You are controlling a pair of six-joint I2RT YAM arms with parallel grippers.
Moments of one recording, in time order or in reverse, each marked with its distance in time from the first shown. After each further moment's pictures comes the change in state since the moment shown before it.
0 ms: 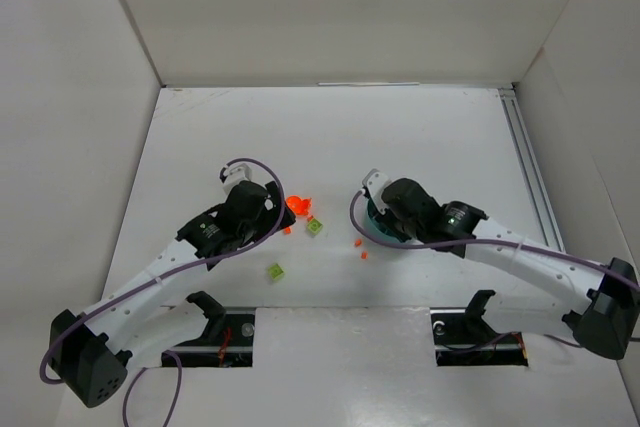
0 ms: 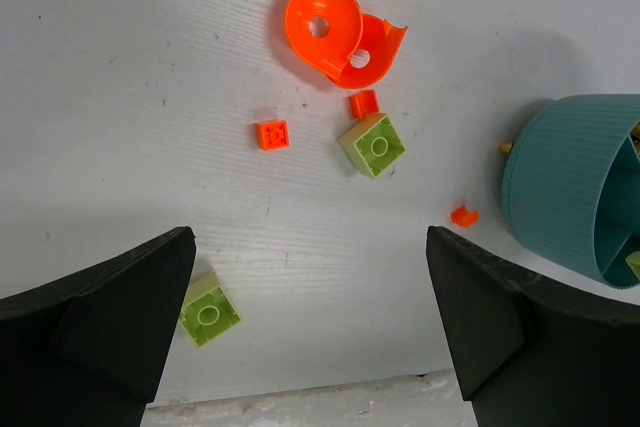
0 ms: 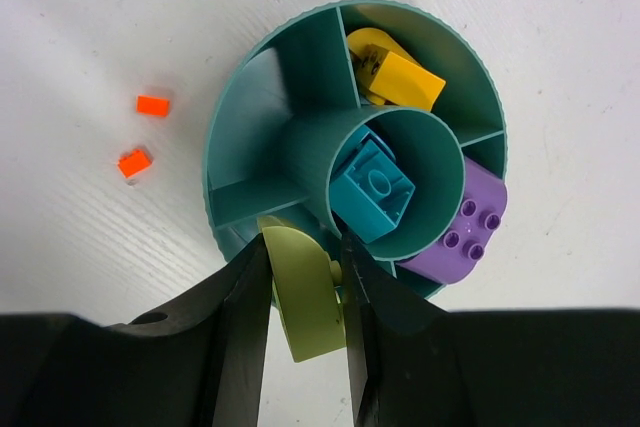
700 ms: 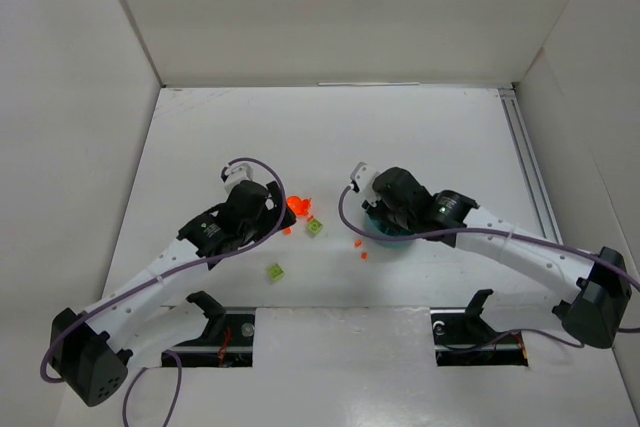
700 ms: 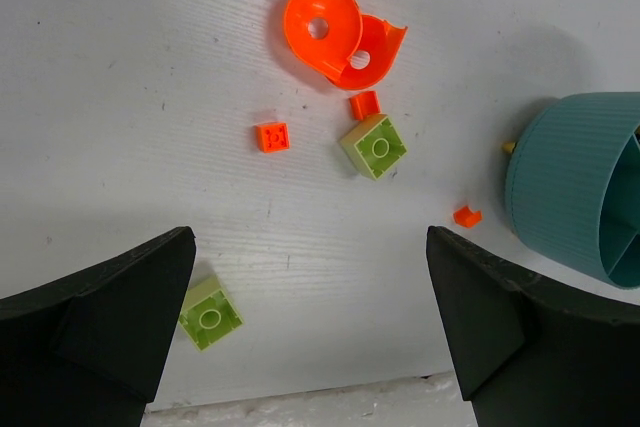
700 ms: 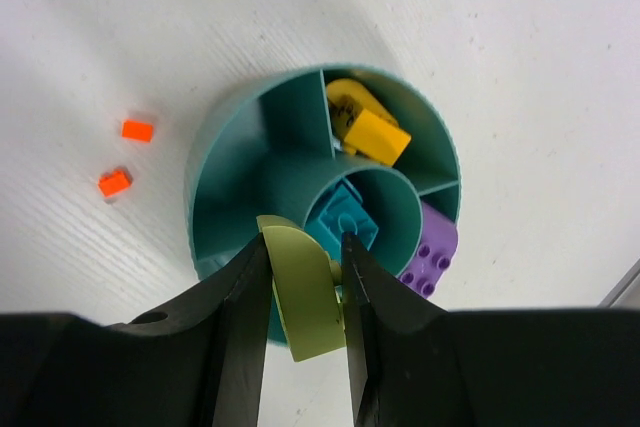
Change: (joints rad) left arm 0.000 0.006 0.000 0.008 0.000 0.016; right arm 0.000 0.084 0.107 -0.027 0.010 -0.111
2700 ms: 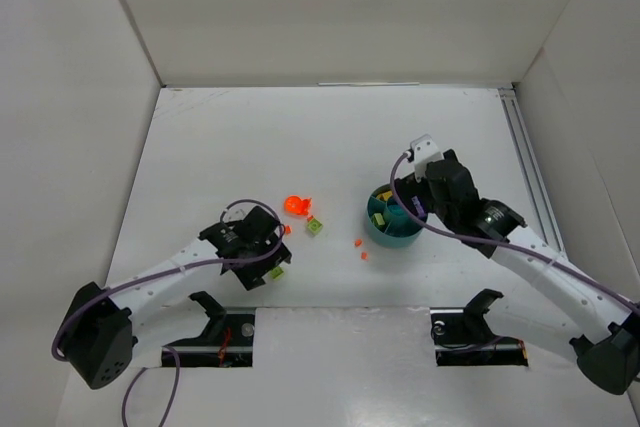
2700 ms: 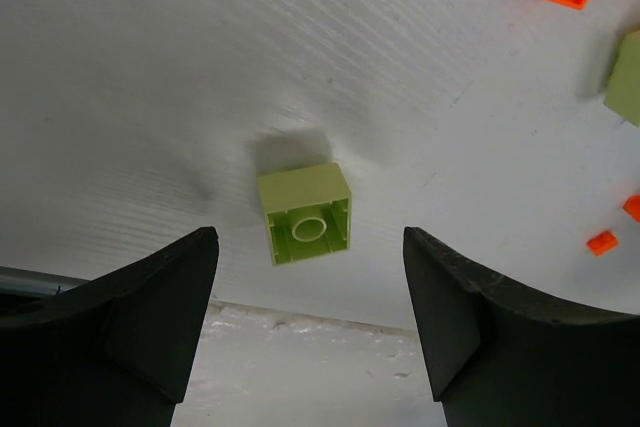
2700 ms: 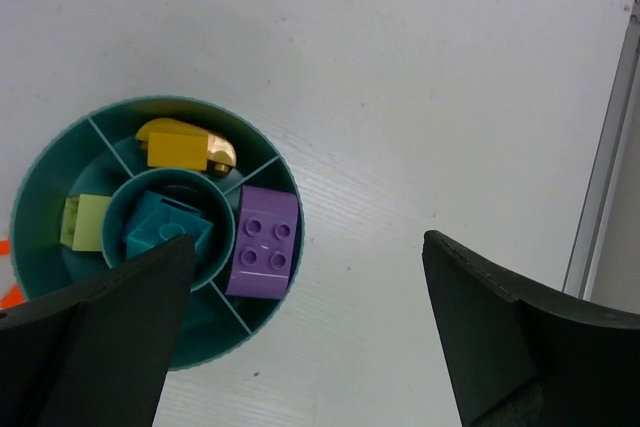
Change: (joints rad) left arm -0.053 0.092 -0.159 -0.173 0.154 -0.406; right arm -0.221 -0.237 -0.124 0.178 0.096 0.113
